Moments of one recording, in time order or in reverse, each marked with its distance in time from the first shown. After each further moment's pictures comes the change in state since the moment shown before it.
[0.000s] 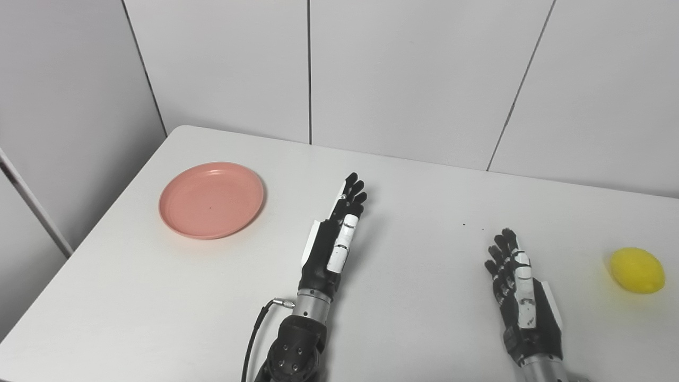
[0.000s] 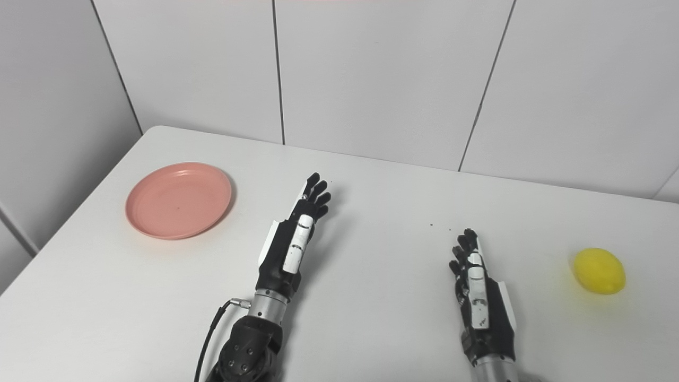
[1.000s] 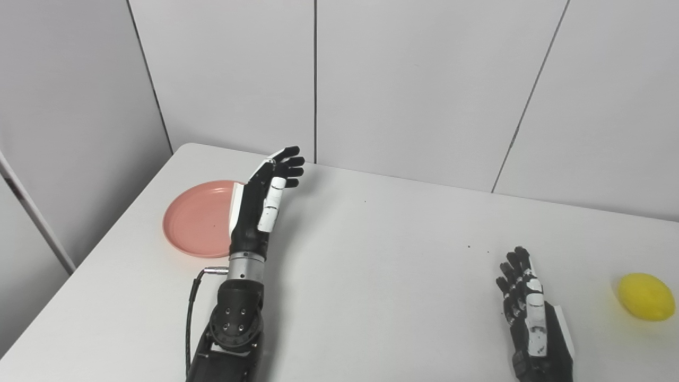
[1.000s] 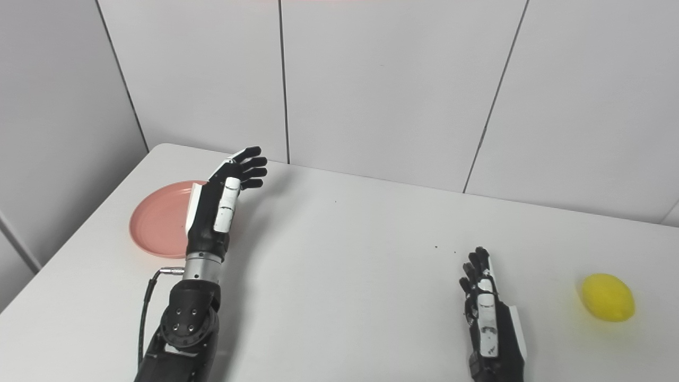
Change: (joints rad) left arm -0.121 0.184 0.223 -0.141 0.034 0.164 0.064; right arm 0.001 0.003 0.002 0.027 -0.012 -0.116 0.003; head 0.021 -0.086
